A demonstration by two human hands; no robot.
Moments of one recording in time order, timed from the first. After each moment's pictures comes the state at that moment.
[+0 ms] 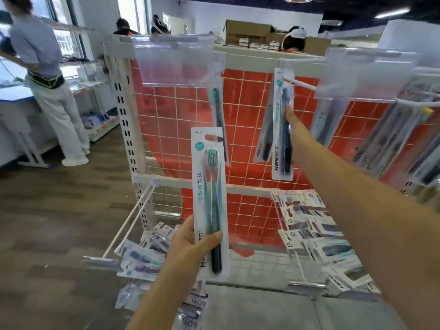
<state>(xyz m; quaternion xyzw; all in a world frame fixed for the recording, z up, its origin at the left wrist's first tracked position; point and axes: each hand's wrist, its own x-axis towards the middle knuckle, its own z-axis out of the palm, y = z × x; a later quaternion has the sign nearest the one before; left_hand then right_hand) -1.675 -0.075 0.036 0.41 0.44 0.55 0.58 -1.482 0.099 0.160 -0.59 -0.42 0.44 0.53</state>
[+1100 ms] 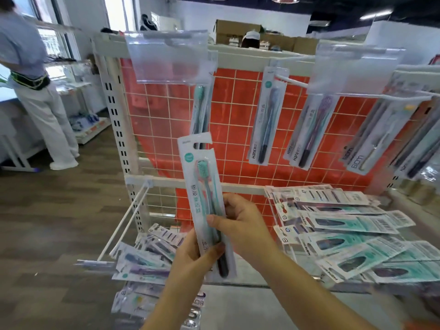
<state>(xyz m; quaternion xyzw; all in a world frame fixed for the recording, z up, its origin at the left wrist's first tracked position) -1.664 -0.085 0.020 0.40 0.42 0.56 0.59 -1.562 -0.053 0.076 -0.46 -0.60 0.48 0.43</state>
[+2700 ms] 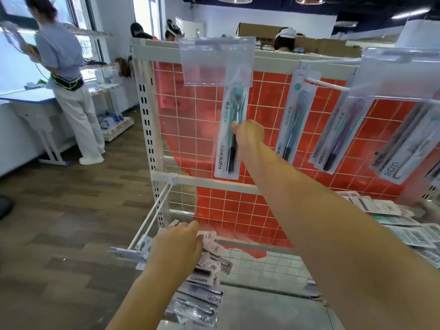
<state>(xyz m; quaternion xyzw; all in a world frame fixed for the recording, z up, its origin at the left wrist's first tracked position) -1.734 -0.067 0.017 0.73 0.66 0.17 -0.01 -1.617 0.072 0.163 -0.57 -0.50 0.40 0.51</state>
